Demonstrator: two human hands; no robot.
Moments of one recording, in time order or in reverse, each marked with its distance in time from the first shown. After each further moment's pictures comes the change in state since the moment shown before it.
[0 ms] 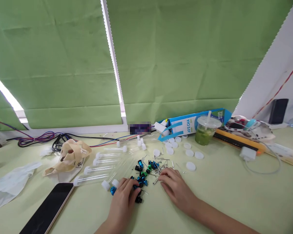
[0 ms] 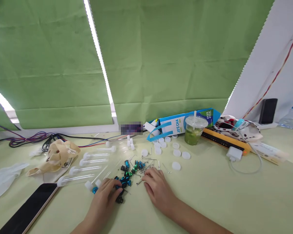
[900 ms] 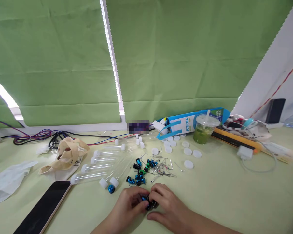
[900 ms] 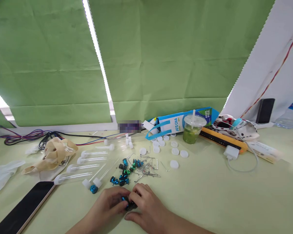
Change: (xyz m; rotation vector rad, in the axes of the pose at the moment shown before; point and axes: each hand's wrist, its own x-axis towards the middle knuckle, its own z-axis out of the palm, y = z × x) left_hand -0.005 0.006 0.015 -0.670 -0.361 -0.175; right_hand -0.012 -0.041 0.011 0.238 -0.250 0.024
